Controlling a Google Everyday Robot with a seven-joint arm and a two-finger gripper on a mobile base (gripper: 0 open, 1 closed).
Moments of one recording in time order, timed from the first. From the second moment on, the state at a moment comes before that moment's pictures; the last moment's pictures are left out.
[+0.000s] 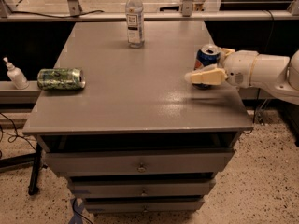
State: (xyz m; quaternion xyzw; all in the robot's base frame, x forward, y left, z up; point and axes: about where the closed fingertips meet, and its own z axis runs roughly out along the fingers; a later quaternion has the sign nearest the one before) arm 0.632 -0.158 0.887 -0.38 0.69 0.25 0.57
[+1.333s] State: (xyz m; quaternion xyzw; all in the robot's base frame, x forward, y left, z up) arm 0.672 -0.169 0.935 -0.39 0.65 0.21 0.62
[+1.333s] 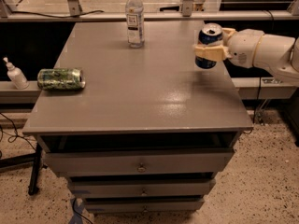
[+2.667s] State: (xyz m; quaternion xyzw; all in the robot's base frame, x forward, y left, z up) arm 0.772 -0.100 0.939 -0.40 0.63 0.24 0.62
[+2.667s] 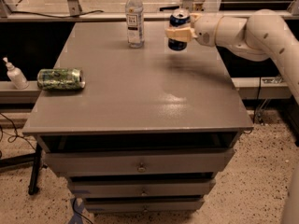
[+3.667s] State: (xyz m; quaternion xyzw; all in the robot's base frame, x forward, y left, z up) arm 0.840 -0.050 0.911 -0.39 0.64 0.28 0.60
